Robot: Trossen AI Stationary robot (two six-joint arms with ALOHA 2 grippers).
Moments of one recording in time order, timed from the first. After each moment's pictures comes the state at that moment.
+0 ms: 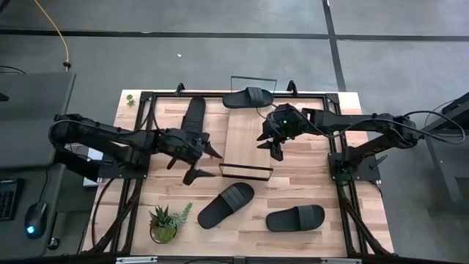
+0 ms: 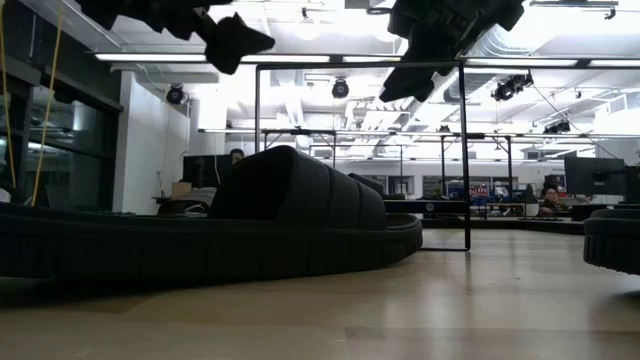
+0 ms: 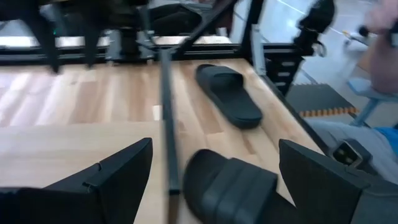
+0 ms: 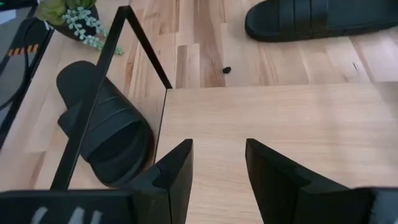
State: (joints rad) left arm 0.04 1.14 0.67 0.11 0.21 -0.01; right arm -0.20 1.33 1.00 -0.40 -0.26 -0.02
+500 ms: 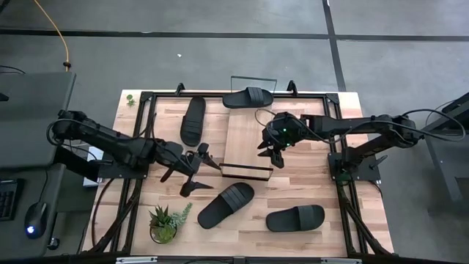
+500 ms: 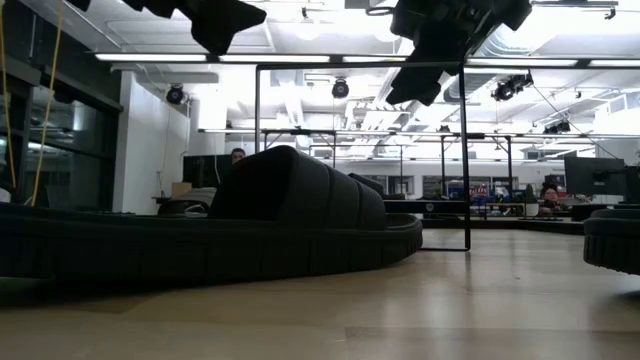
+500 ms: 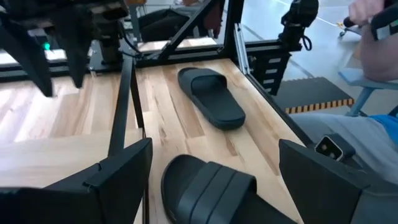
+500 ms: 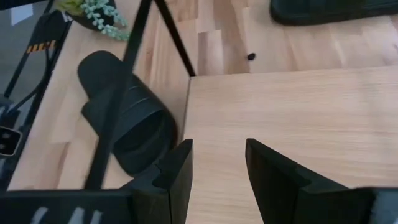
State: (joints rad) left arm -0.13 1.15 0.67 0.14 0.05 0.00; right arm -0.13 1.33 0.97 -0.38 -0.26 0.05
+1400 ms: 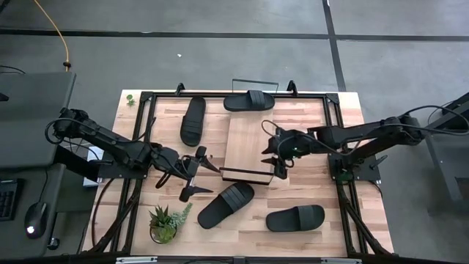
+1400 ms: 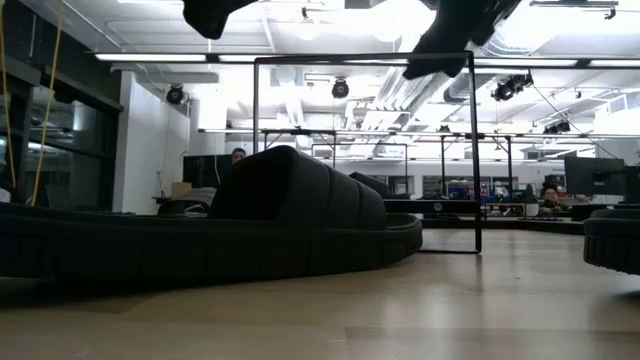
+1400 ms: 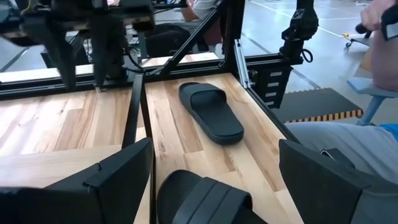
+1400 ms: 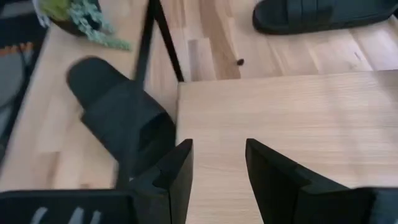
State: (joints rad) left arm -0.22 1.15 0.67 0.19 -0.06 -0.02; right arm 0.11 1.24 0.97 -0.43 0.06 0.20
